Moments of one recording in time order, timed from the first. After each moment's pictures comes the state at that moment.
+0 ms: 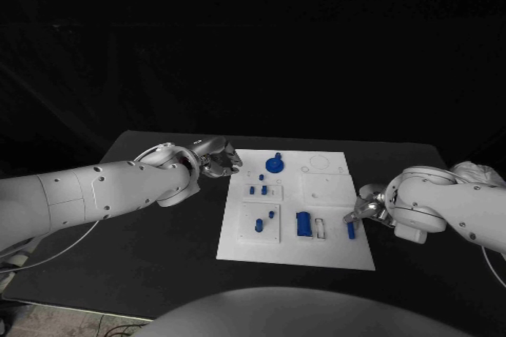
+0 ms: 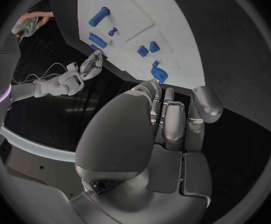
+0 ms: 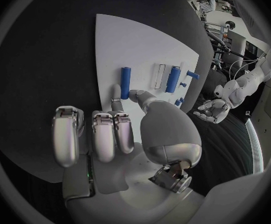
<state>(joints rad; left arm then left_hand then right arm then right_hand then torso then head) 1.18 -0.75 -0.23 1.34 -1.15 -0.38 0.00 1.57 -0.10 0.32 0.29 0.24 1.06 0.13 0.07 0.07 0.86 0.11 0.38 0.07 1.42 0.03 1.34 1.11 0.08 1.38 0.13 1.04 1.31 1.17 -0.88 -0.21 1.51 -0.99 0.14 -0.69 1.03 -0.02 0.30 0.05 0.68 1.08 0.04 0.15 0.87 1.47 -0.03 1.57 1.31 1.46 -0.08 1.57 1.31 0.03 1.46 0.03 1.43 1.31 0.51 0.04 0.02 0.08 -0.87</state>
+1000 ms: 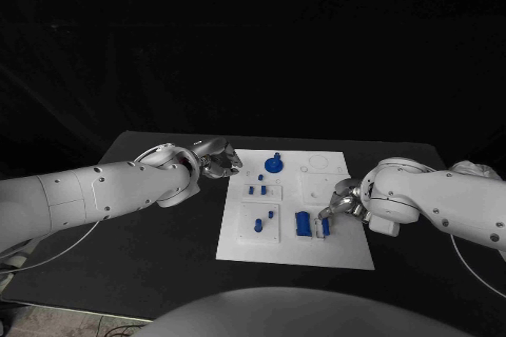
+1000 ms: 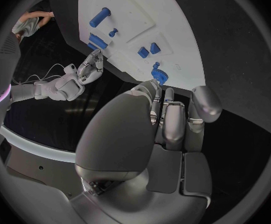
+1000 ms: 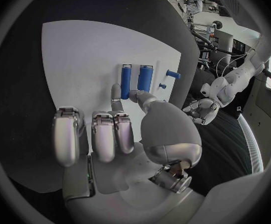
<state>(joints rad) 1.18 -0.74 -0.23 1.34 -1.15 -0.37 -0.01 1.57 -0.10 0.33 0.29 0.24 1.06 0.13 0.07 0.07 0.86 0.11 0.38 0.07 1.42 0.03 1.34 1.11 0.09 1.38 0.13 1.04 1.31 1.20 -0.77 -0.21 1.50 -0.87 0.14 -0.68 1.01 -0.02 0.32 0.03 0.65 1.08 0.04 0.16 0.88 1.47 -0.03 1.57 1.31 1.47 -0.08 1.57 1.31 0.03 1.46 0.03 1.43 1.31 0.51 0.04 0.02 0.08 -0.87</state>
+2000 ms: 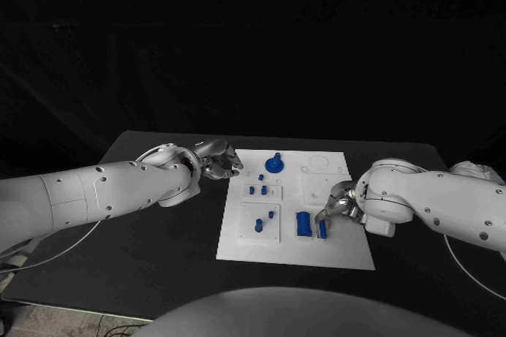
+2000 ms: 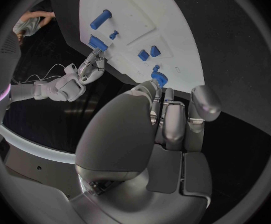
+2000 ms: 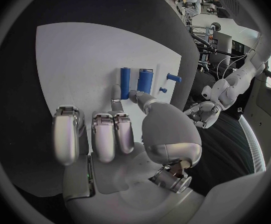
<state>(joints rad) 1.18 -0.74 -0.23 1.34 -1.15 -0.34 -0.02 1.57 -0.10 0.33 0.29 0.24 1.06 0.13 0.07 0.07 0.86 0.11 0.38 0.07 1.42 0.03 1.34 1.10 0.09 1.38 0.13 1.03 1.31 1.18 -0.74 -0.21 1.47 -0.86 0.17 -0.68 0.96 -0.01 0.37 -0.01 0.51 1.06 0.04 0.16 0.89 1.47 -0.03 1.57 1.31 1.47 -0.08 1.57 1.31 0.03 1.46 0.03 1.40 1.31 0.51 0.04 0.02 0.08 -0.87</state>
